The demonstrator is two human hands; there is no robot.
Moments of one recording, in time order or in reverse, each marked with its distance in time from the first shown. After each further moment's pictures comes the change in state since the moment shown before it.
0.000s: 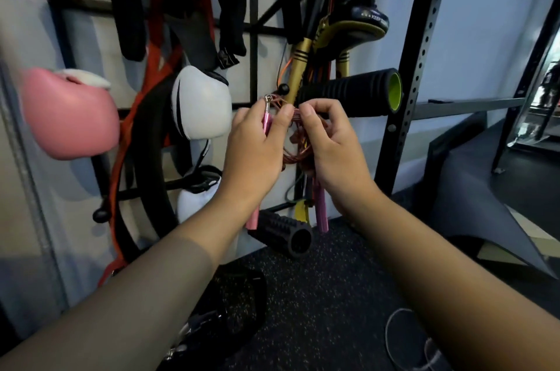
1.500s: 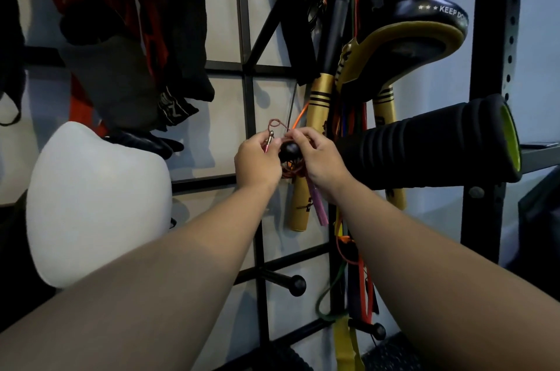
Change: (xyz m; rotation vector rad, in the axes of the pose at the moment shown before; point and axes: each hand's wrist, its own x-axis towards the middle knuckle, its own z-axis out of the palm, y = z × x) left_hand 0.302 -0.194 0.180 0.080 0.237 -0.099; right_hand 0.356 0.263 0.026 0.068 -0.035 -0.011
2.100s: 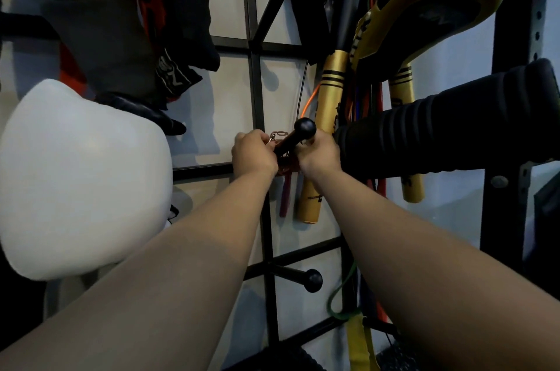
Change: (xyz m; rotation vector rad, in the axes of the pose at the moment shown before) left_hand 0.039 -0.056 0.011 0.288 -0.031 -0.072; right_hand 0.030 0.053 0.044 -0.166 0.209 0.129
